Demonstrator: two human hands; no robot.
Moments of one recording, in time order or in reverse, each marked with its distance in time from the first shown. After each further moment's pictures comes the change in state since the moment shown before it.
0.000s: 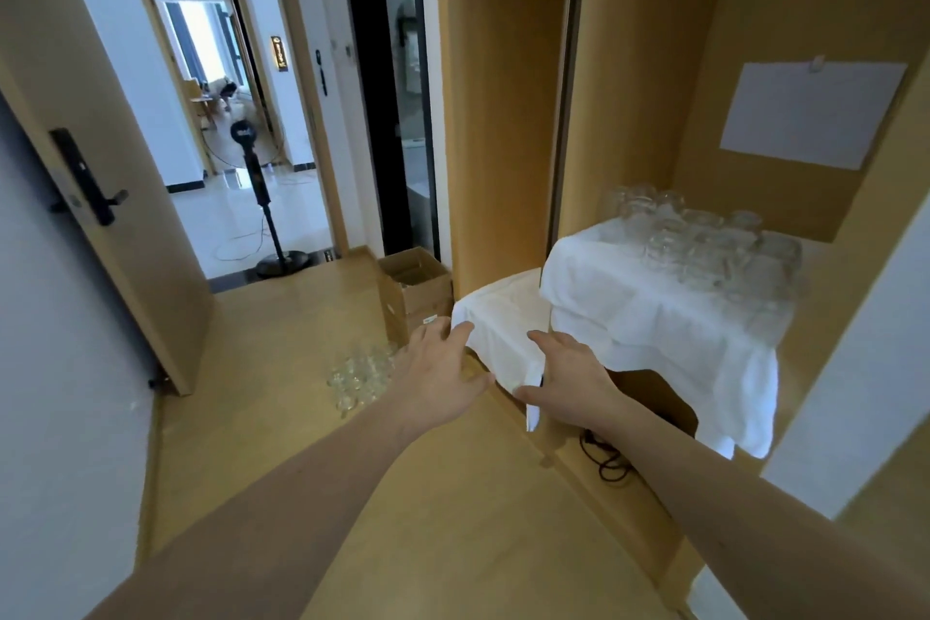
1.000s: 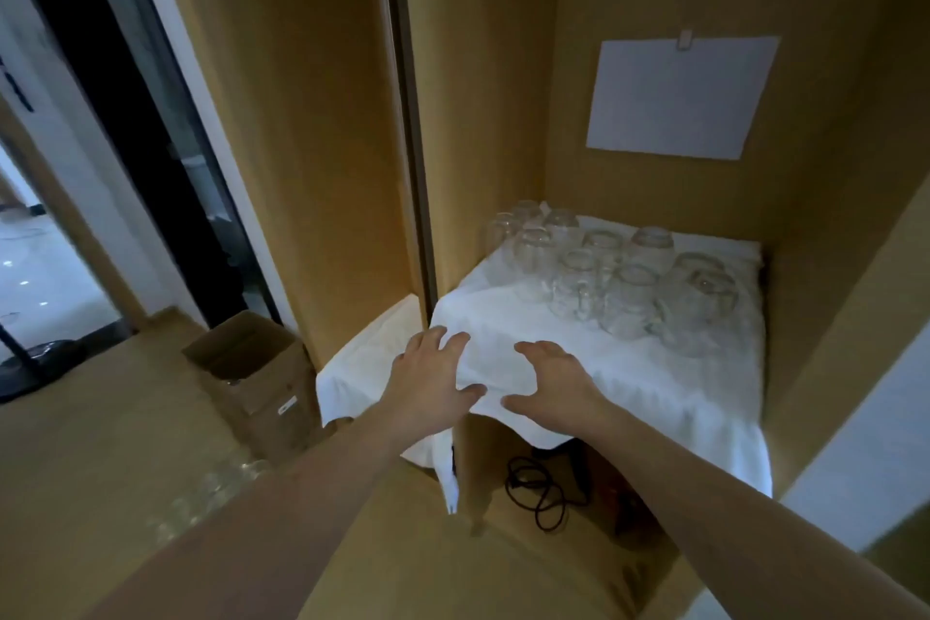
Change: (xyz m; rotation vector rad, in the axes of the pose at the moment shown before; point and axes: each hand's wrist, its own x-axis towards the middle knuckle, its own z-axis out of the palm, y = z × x) left_hand 0.373 0.047 0.112 -0.028 -0.265 0.375; right_hand 0.254 0.155 -0.038 0.079 0.074 0.404
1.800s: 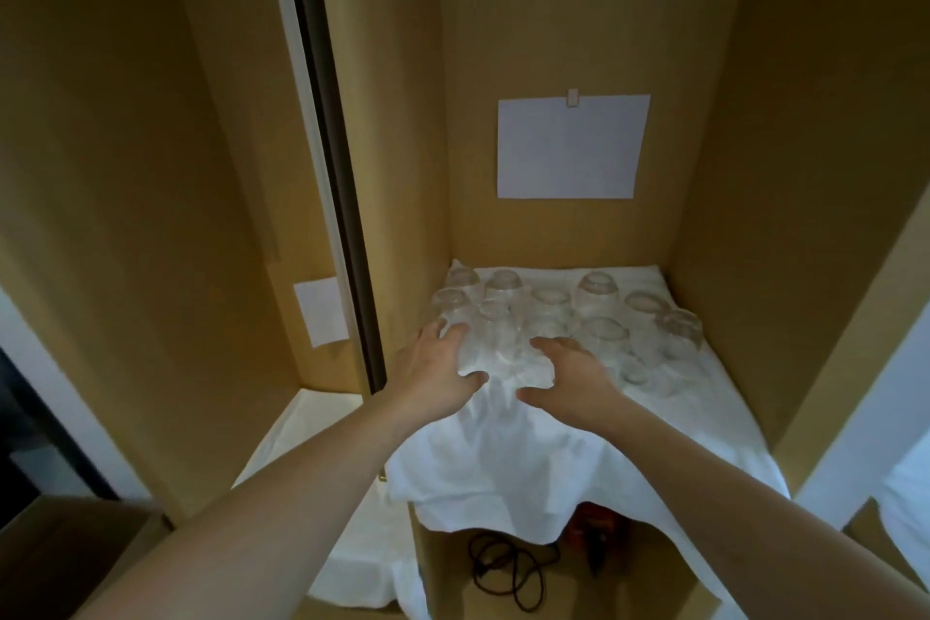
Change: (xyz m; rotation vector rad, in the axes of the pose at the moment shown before) left_hand 0.206 -0.034 -0.052 -0.136 -0.060 0.426; right_hand 0.112 -0.016 -0.046 0.044 0.315 0.367
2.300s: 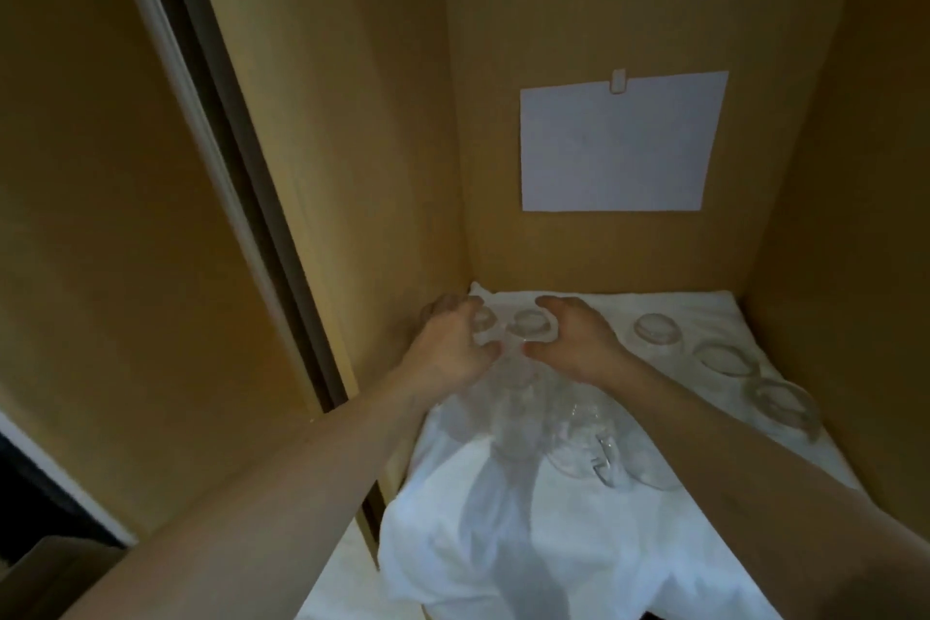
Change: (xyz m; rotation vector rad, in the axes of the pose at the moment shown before) left_hand 0.173 -0.019 0.001 -0.056 0.072 -0.061; right_hand 0.197 0.010 -0.021 0.113 0.018 -0.050
